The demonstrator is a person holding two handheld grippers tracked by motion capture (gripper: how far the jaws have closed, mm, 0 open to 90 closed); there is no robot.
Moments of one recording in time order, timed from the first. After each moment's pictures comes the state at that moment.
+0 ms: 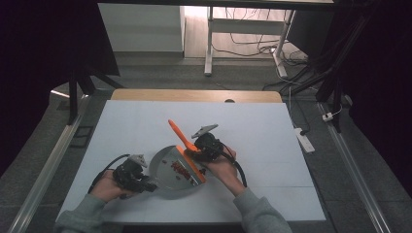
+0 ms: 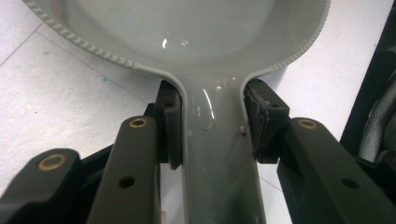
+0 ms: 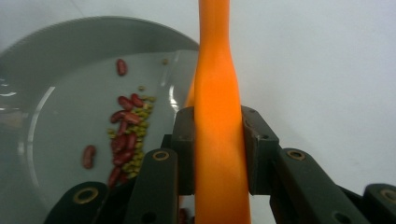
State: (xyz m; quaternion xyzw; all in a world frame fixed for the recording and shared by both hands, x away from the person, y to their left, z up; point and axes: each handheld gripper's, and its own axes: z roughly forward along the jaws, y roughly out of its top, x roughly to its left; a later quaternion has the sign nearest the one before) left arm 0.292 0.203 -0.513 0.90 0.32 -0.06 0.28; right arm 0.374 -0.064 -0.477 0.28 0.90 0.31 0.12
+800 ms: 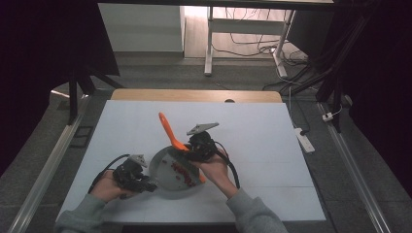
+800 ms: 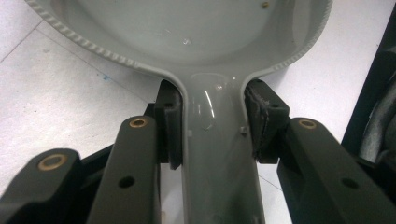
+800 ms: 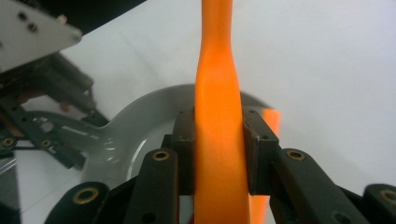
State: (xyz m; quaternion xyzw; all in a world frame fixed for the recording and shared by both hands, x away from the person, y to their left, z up) left arm 0.293 0.204 -0.514 0.91 0.32 -0.06 0.28; right arm 0.364 -0.054 -0.455 0.29 0.86 0.42 0.05
